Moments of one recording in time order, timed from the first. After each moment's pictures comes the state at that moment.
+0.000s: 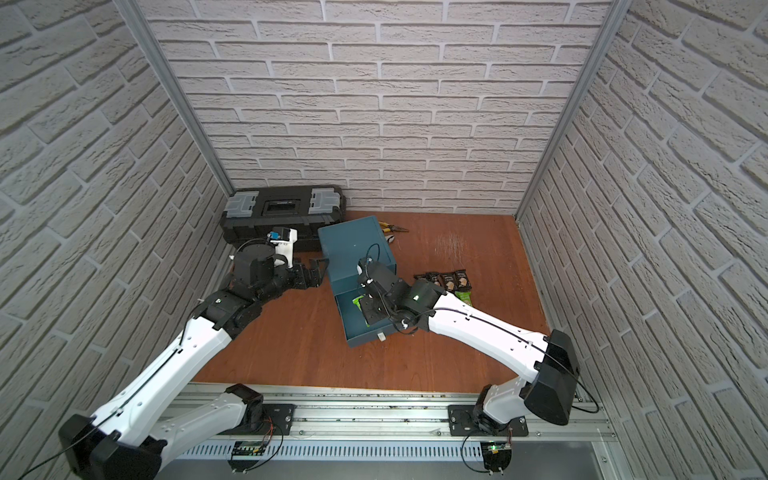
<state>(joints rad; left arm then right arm) -0.44 1.00 0.96 -0.41 0.03 -0.32 0.91 1.42 1.30 -0.79 0.19 0.39</state>
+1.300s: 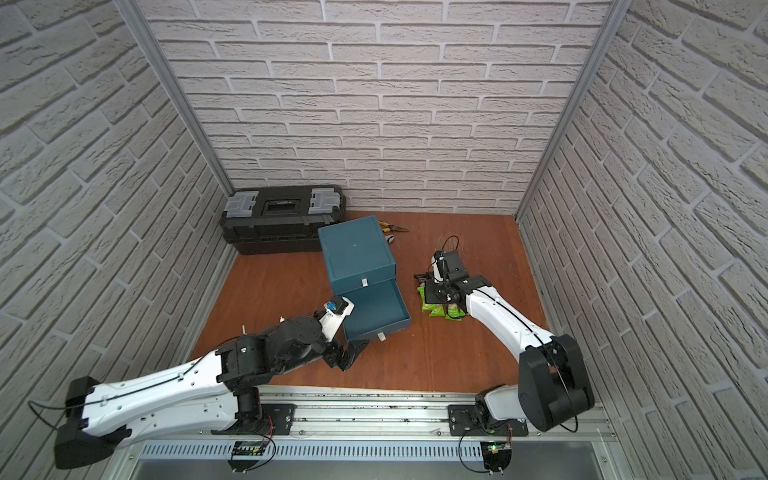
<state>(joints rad) -1.18 0.89 0.74 -0.43 -0.26 -0.35 0.28 1.43 0.92 -0.54 -0.04 0.29</state>
